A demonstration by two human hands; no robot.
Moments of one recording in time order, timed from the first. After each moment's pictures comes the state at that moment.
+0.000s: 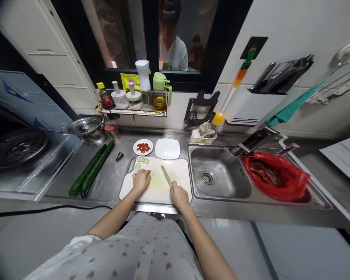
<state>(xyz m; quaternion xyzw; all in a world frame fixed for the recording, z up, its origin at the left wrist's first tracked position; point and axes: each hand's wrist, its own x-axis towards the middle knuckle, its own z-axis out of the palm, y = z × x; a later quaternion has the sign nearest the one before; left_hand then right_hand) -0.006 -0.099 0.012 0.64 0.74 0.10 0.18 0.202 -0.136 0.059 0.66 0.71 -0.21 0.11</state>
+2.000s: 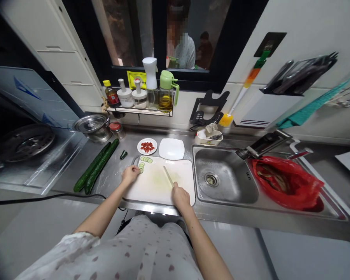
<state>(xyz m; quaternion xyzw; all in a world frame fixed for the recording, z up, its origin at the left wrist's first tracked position) -0.082 -0.080 0.014 0.47 0.82 0.19 0.27 0.193 -0.131 0.052 0.65 0.72 -0.21 0.13</state>
